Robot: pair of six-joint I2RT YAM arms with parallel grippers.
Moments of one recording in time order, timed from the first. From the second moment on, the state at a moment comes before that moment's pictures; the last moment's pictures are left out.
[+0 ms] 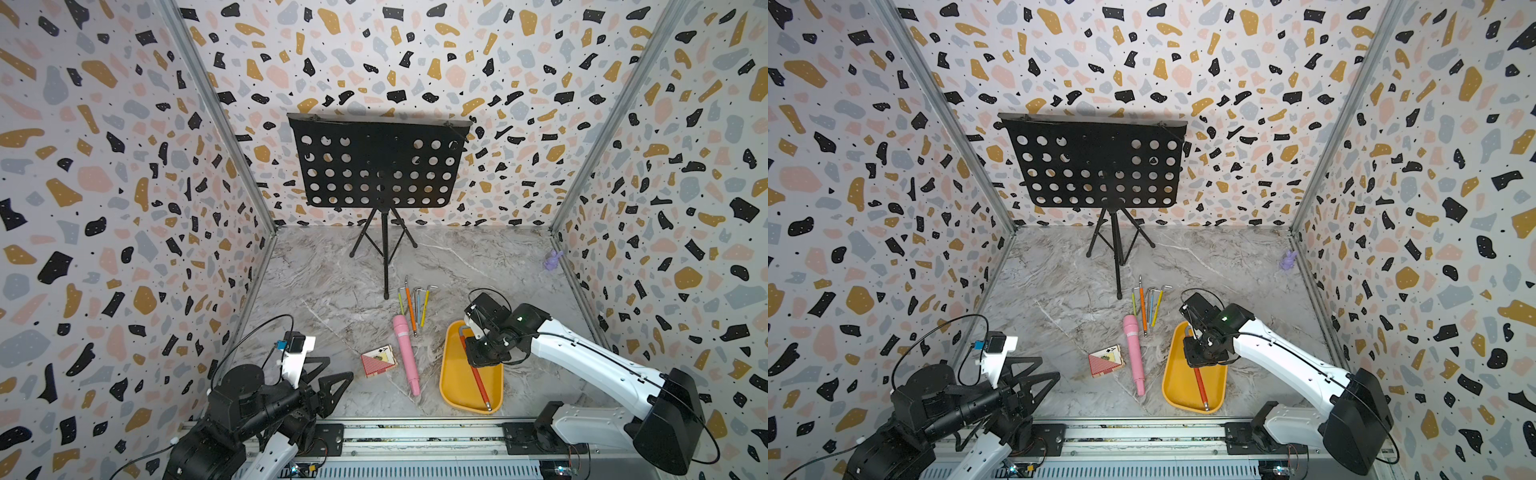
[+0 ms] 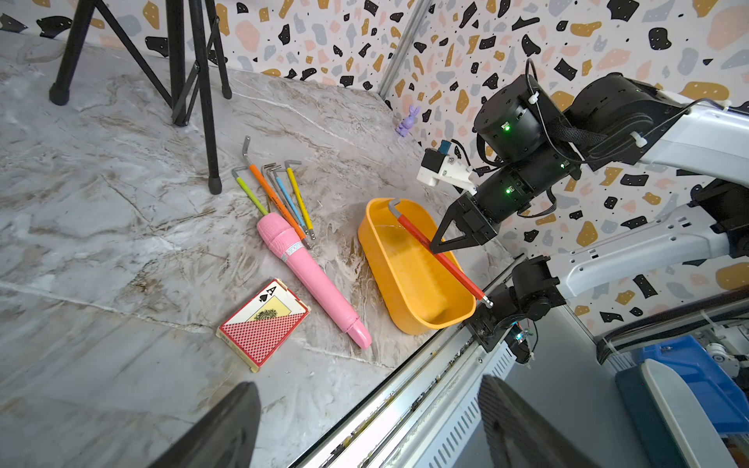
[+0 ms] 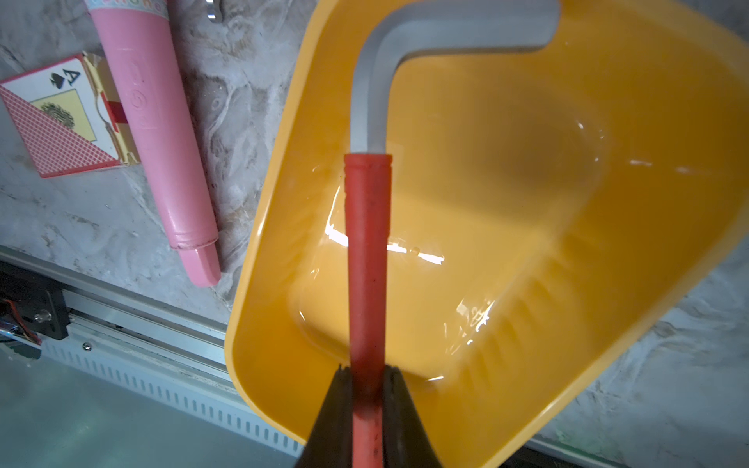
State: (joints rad) left arm -0.45 0.20 0.87 -1.07 0.42 -0.34; right arm 0.77 1.24 0.96 -1.06 -0.15 0.57
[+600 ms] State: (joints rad) left arm -0.45 0.20 0.87 -1.08 0.42 -0.34; right arm 0.77 1.48 0.96 -0.95 -0.07 0.52
